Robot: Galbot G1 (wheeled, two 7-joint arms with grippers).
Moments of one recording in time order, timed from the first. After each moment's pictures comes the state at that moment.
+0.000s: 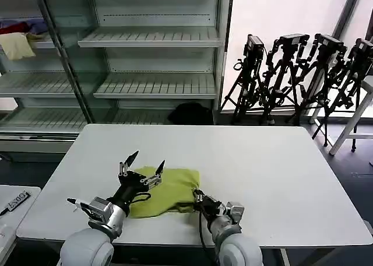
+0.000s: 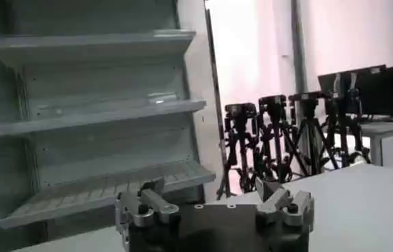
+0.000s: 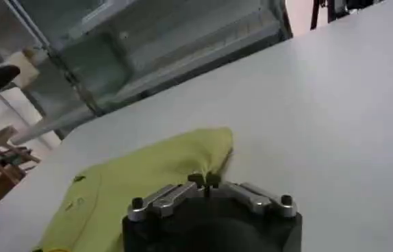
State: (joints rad) left arm 1.29 -1.21 -0.40 -2.21 -0.21 0.38 0.04; right arm -1.25 1.50 0.21 2.04 0.56 -0.59 0.27
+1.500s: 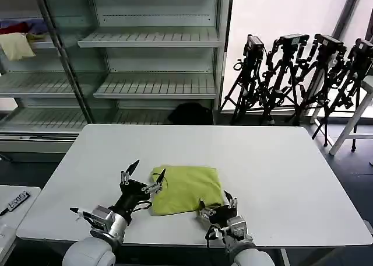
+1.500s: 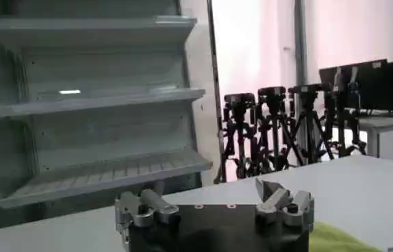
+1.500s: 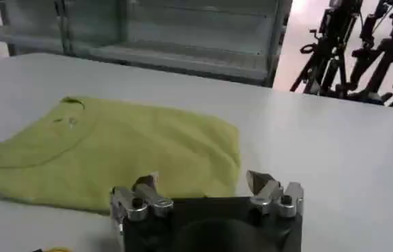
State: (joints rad) left arm 1.35 -1.23 -0.40 -2.21 -0.20 0.35 0.04; right arm -1.39 1.43 0.22 2.10 -0.05 -0.58 0.05
